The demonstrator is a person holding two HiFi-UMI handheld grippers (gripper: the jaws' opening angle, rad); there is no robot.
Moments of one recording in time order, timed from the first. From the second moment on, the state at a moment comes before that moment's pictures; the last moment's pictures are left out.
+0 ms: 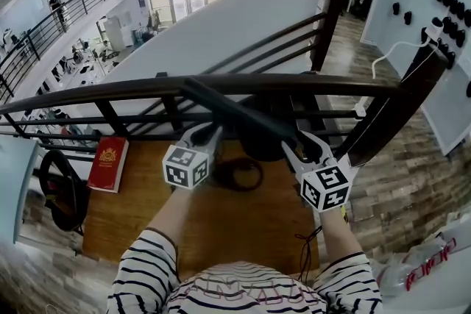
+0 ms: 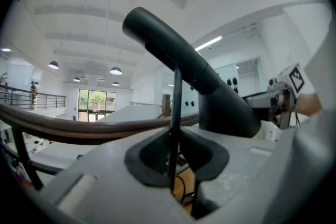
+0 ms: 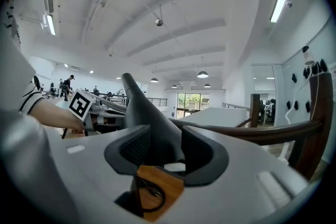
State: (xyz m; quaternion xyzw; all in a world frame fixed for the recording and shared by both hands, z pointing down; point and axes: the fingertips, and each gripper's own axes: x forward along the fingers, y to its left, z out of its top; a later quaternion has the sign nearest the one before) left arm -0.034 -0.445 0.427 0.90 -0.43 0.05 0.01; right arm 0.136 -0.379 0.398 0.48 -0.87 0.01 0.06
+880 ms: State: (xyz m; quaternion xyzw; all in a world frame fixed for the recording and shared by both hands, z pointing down) left arm -0.036 -0.446 0.428 0.90 -0.44 0.04 0.01; right arm 0.103 -0.386 0.449 0.46 -0.88 0.07 0.07
